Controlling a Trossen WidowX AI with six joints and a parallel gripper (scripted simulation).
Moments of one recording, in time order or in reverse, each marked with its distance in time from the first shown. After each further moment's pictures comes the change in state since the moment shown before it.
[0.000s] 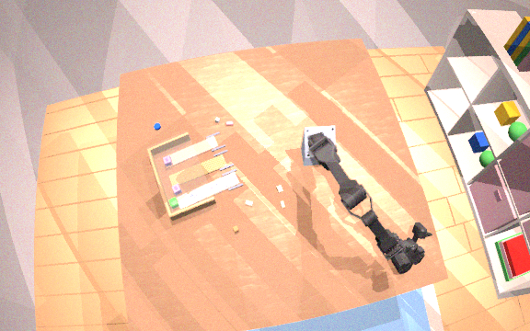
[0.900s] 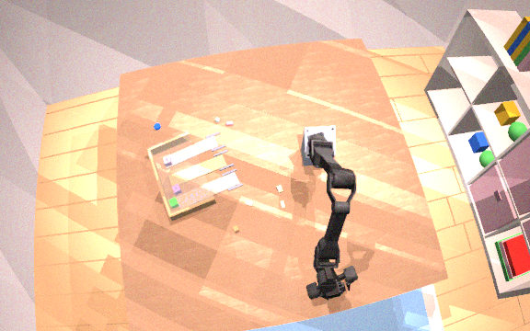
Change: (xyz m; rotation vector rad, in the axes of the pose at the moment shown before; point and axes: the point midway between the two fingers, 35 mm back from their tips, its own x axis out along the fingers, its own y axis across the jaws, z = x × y) arm -0.341 -0.164 0.001 0.088 -0.125 -0.984
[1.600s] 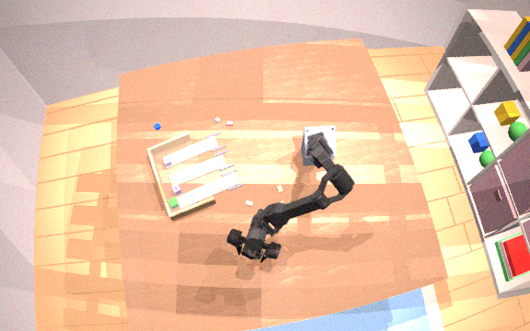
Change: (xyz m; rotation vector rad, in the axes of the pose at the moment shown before) arm -0.219 -0.219 -0.139 0.365 0.059 -0.665
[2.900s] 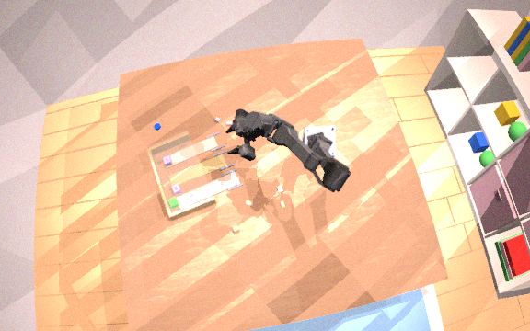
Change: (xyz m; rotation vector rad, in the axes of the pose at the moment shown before) arm -0.307 -0.187 -0.204 0.822 -0.329 -0.762
